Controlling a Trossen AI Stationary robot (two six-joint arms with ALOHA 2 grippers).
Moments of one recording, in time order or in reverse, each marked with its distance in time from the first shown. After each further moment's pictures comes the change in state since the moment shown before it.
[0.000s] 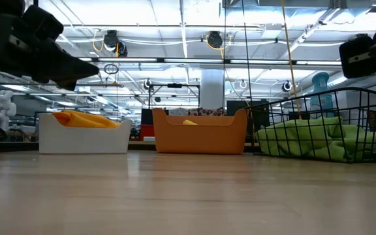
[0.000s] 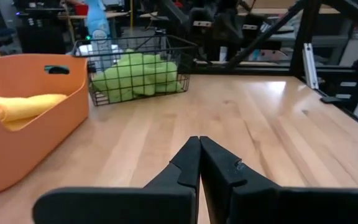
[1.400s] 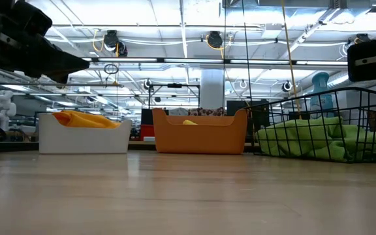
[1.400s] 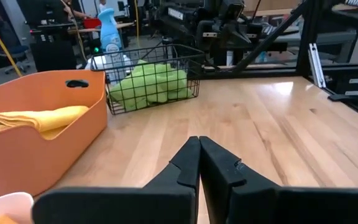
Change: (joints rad) left arm 0.001 -0.397 -0.002 -0.376 -0.023 0.073; right arm -0.005 -0.234 -0.122 0.009 -0.124 -0.105
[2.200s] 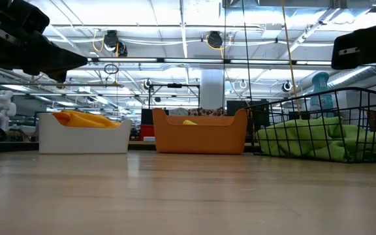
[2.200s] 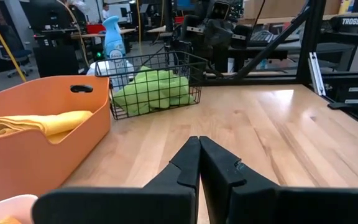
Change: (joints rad) left arm 0.000 -0.081 -0.001 -0.061 -0.006 -0.001; right arm -0.354 -0.268 0.001 -0.090 -0.247 -0.154
